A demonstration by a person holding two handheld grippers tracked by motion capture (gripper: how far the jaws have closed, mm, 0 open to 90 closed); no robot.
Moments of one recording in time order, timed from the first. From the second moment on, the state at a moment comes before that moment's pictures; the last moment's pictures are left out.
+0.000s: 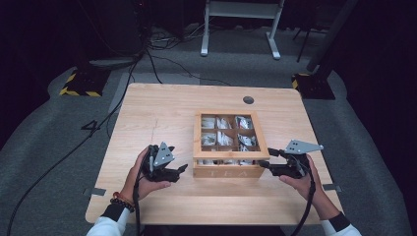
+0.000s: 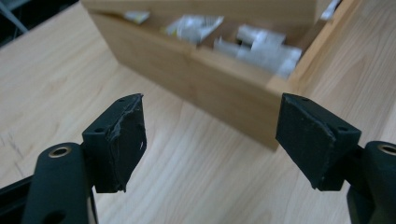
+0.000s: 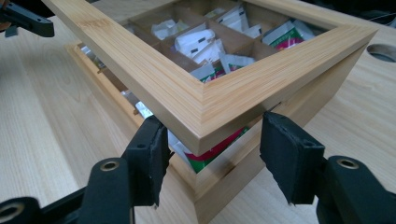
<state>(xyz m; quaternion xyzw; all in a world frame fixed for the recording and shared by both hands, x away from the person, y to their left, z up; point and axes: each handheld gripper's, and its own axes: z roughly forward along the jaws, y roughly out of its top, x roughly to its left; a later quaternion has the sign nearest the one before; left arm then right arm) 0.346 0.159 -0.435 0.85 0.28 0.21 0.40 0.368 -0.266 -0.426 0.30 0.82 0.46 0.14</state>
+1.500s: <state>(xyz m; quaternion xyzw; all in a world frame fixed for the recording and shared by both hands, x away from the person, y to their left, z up) 0.371 0.106 -0.390 0.82 0.21 0.28 0.45 0.369 -0.306 -0.426 0.32 0.80 0.47 0.17</state>
